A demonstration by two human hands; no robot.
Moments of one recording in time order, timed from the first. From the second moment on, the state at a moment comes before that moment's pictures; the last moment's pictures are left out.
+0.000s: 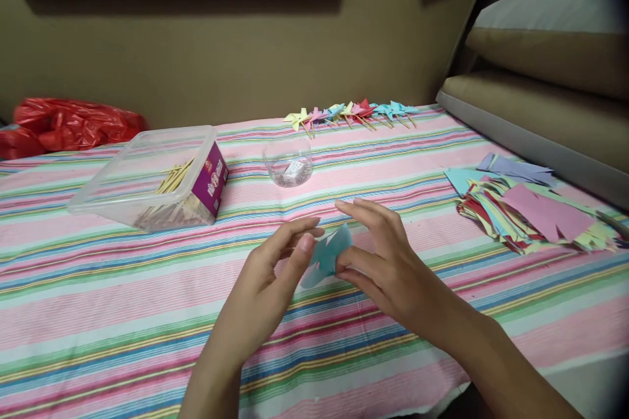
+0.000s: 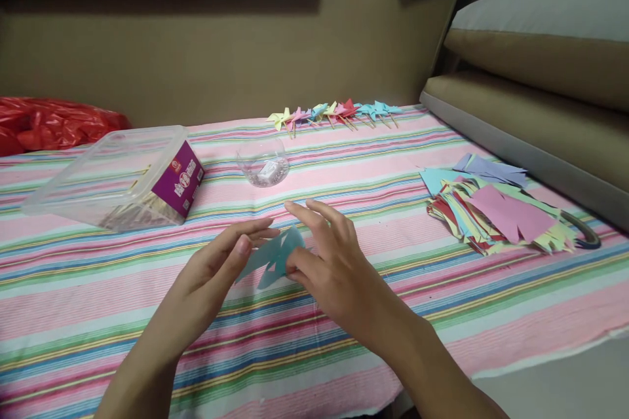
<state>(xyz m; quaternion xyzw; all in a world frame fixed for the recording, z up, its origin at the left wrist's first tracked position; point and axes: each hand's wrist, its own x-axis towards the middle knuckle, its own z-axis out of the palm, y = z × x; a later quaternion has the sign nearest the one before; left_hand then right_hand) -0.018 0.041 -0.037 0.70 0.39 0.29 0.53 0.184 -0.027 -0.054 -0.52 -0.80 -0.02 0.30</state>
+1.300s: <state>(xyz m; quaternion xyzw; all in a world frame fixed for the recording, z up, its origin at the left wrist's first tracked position) -0.014 0.044 -0.044 0.69 0.40 0.31 0.52 0.186 -0.027 -0.056 -0.48 -0.81 -0.04 0.33</state>
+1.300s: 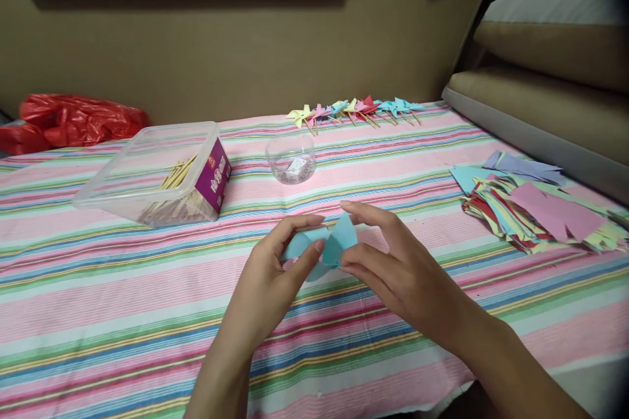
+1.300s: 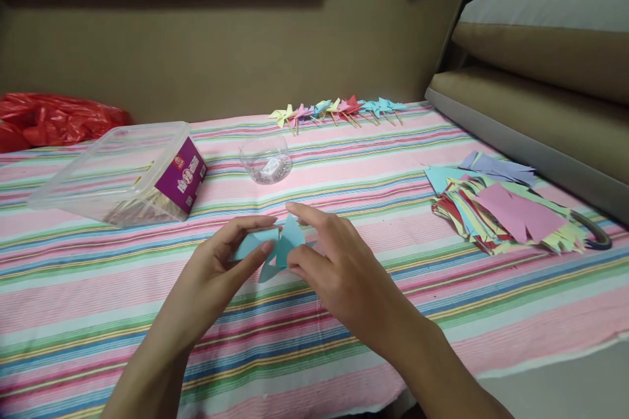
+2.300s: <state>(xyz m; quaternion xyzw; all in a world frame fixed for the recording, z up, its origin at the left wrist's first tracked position) -0.016 0.039 -0.037 0.71 0.34 0.29 0.54 0.184 -0.026 -0.055 -0.50 -0.77 0.08 0.38</state>
